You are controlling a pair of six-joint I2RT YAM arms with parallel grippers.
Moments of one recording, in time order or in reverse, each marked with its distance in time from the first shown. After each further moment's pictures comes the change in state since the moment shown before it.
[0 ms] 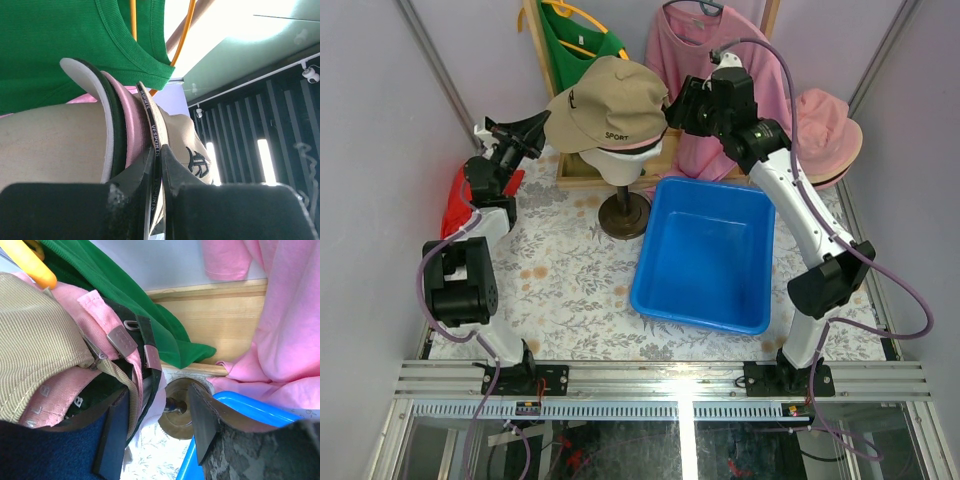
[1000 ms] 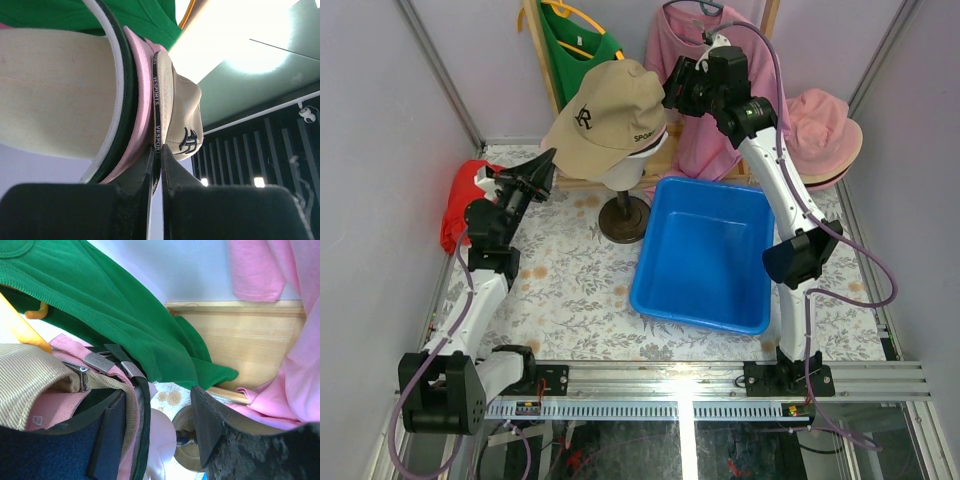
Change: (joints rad) left arm -0.161 -0.614 -0.364 -0.469 -0.262 0.072; right arm -0.063 0.289 0.400 -0.080 -0.183 0.015
